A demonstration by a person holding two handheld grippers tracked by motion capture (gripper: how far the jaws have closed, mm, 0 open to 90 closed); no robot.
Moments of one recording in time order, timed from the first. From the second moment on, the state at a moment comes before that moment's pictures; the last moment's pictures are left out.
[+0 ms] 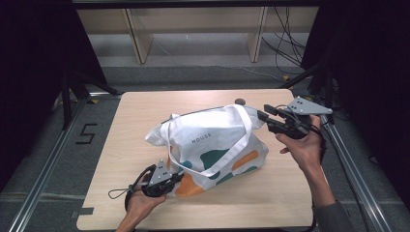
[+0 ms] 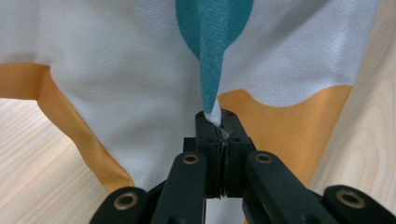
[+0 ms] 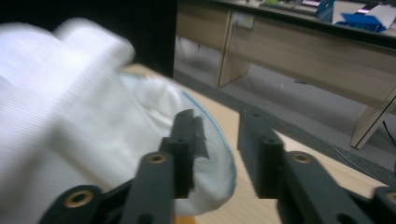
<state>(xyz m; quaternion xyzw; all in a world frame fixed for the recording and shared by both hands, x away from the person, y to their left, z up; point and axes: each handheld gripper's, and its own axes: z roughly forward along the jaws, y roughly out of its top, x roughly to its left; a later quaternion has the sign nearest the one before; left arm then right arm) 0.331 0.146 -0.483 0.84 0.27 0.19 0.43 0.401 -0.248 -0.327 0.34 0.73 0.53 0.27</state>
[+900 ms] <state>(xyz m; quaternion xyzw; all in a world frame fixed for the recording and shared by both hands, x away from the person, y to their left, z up) 0.333 0.145 -0.484 0.84 0.28 0.19 0.43 0.355 -0.225 -0.306 0.25 0.77 0.55 0.22</state>
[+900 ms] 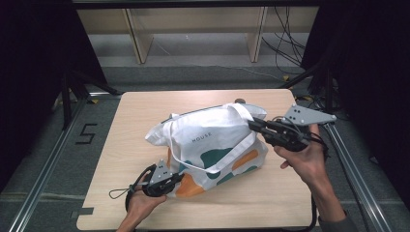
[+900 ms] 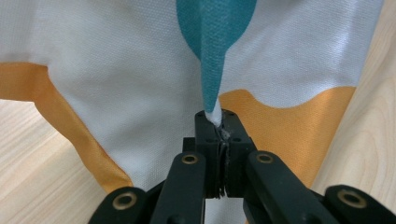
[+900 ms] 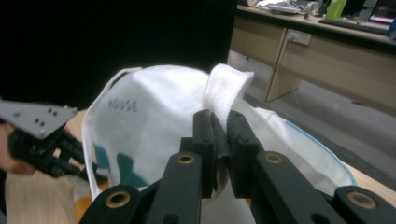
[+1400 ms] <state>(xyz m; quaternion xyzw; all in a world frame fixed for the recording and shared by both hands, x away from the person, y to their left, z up) 0.342 0.142 -0.492 0.84 0.30 0.17 0.42 0.340 -0.220 -0.396 0.24 0.83 0.46 0.17</state>
